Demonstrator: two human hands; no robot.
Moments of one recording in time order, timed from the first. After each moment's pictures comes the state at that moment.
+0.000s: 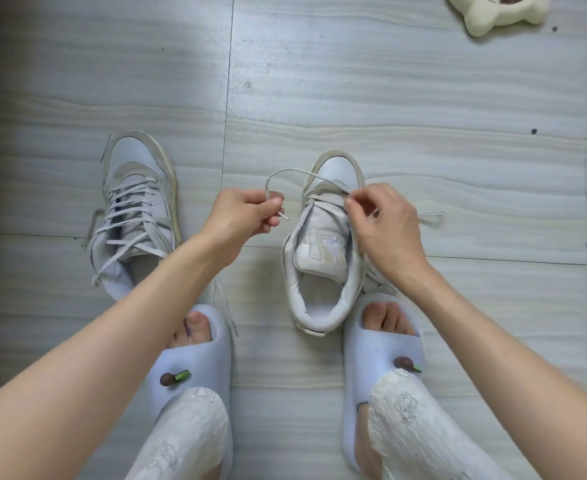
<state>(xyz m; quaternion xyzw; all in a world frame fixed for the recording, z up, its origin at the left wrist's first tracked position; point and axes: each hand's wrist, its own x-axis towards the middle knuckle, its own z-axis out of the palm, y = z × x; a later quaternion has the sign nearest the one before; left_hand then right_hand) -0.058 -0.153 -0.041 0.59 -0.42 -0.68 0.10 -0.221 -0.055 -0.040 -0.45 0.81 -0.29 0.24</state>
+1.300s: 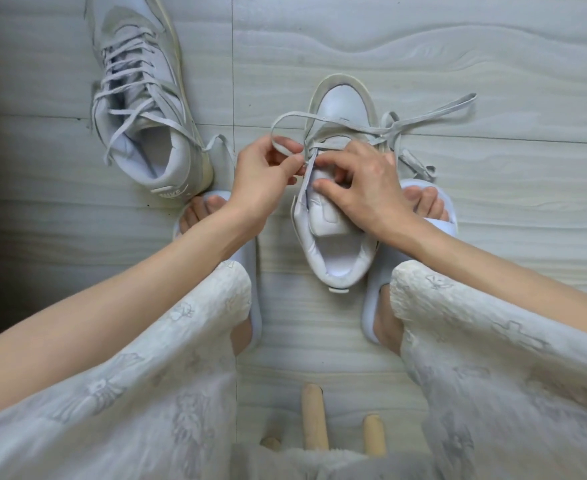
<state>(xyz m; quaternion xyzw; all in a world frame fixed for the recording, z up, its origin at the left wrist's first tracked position) -0.019 -0.063 -0.050 0.62 -0.43 -0.65 0.12 -0.150 0.005 -0.057 -0.54 0.74 -0.15 0.37</state>
